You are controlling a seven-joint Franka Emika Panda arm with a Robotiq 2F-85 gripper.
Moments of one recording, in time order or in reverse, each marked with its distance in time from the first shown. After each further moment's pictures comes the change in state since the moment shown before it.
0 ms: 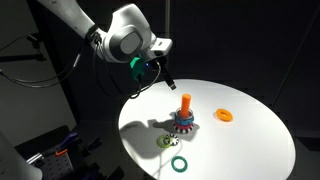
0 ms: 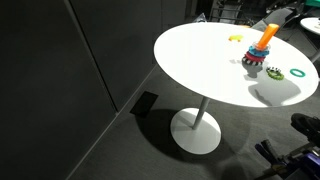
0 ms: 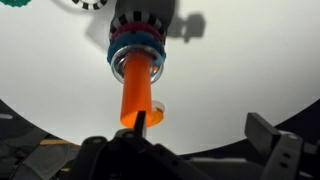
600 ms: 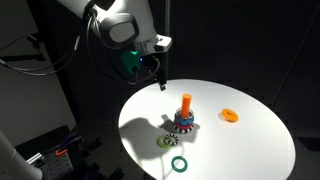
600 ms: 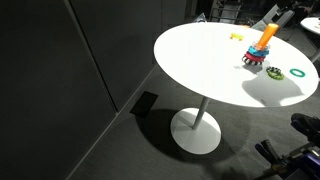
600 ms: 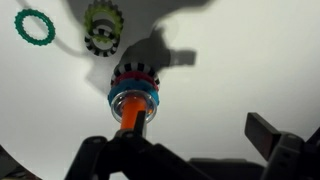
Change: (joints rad) arm -0.149 -0.106 0.174 0.015 0.327 -0.348 -0.436
